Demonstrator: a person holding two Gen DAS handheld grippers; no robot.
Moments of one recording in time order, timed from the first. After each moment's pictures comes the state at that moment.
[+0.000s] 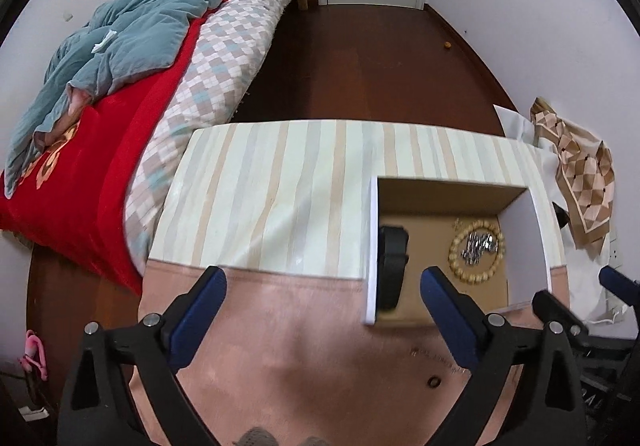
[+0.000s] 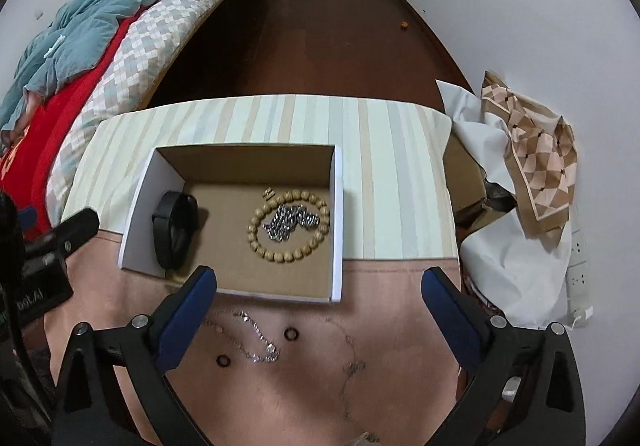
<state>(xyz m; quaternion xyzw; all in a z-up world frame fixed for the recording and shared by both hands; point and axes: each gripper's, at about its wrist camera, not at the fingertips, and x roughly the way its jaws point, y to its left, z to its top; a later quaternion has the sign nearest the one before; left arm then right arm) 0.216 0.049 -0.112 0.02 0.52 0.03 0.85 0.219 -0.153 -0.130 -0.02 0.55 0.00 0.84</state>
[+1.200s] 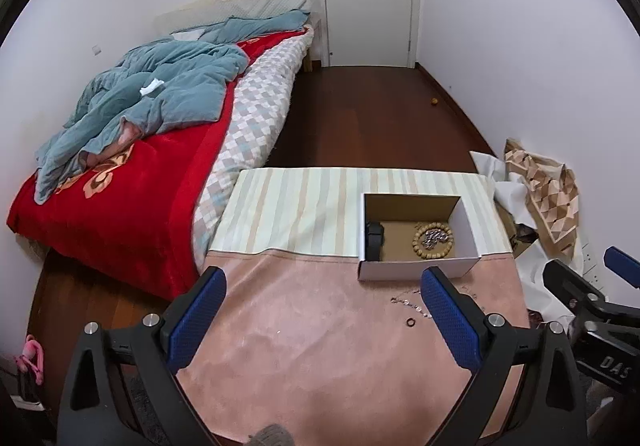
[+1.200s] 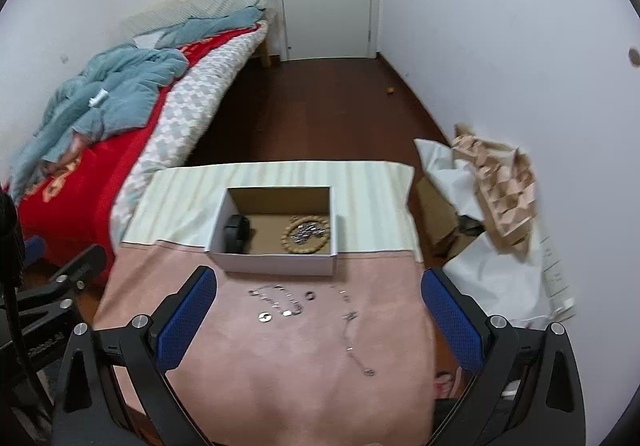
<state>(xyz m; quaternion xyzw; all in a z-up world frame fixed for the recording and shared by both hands) 0.084 0.055 -0.005 0.02 0.42 0.03 0.91 0.077 -0.154 0.002 0.02 0.43 0.01 0.90</state>
